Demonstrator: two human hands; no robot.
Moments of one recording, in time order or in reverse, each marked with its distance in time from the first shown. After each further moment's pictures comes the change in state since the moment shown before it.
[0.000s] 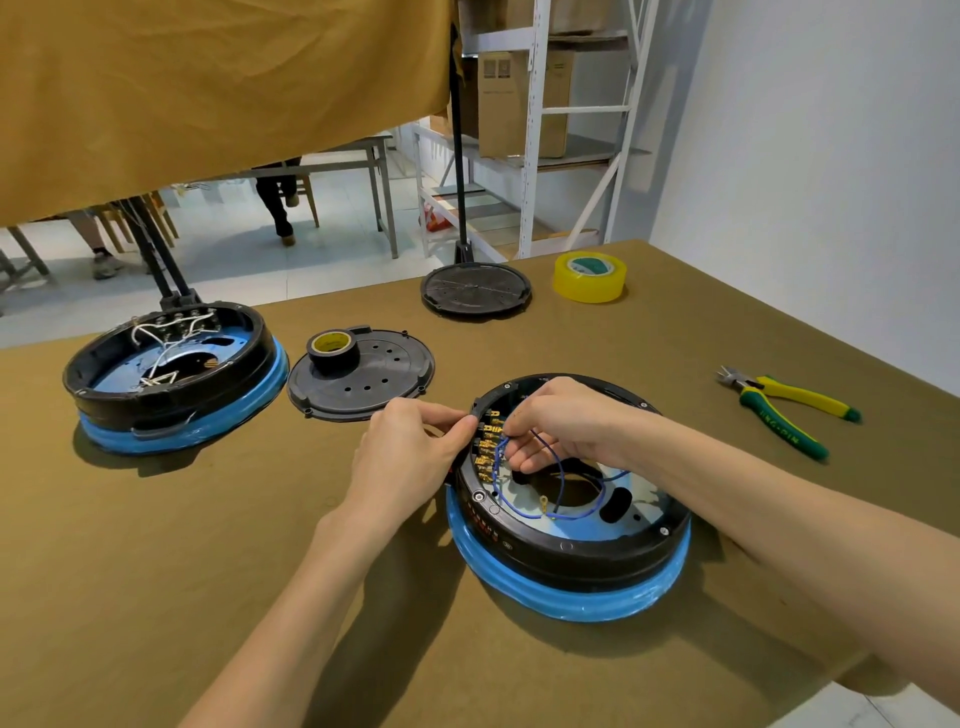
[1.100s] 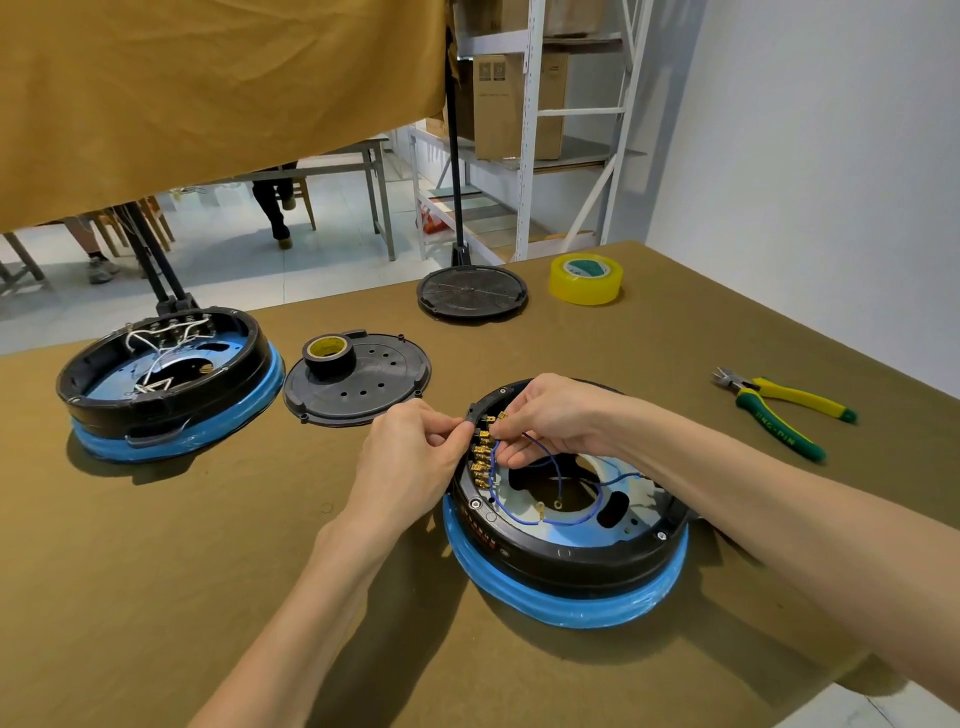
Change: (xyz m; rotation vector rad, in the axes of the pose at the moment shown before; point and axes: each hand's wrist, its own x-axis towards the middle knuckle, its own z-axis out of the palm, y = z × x) left_hand -0.002 0.004 0.002 0.011 0.052 0.082; right_hand 0.018 -0.005 -0.008 0.005 -0.138 0.037
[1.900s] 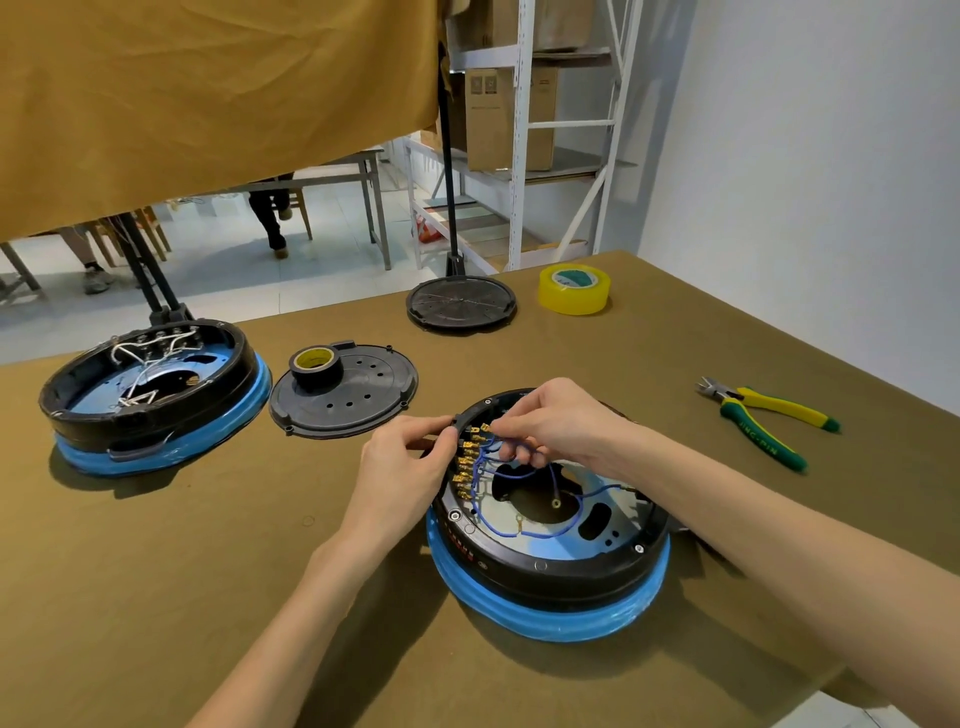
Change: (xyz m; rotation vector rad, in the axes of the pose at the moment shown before) left_hand 0.003 -0.011 0.019 -0.173 0.027 -0.027; right_hand -0.010 0.017 -0.012 -0.032 0.189 -0.184
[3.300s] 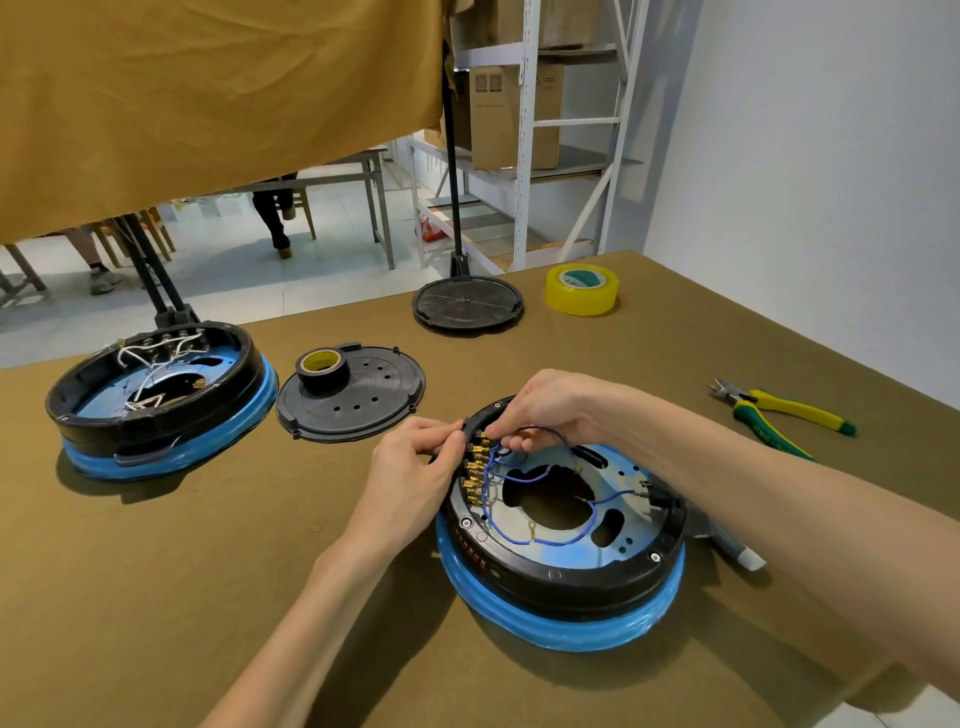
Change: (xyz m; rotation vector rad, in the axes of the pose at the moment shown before) left_hand 0.004 -0.003 -0.003 -0.072 -0.054 0.015; right_hand 0.028 -0.030 0.000 -0.014 -0.133 0.245
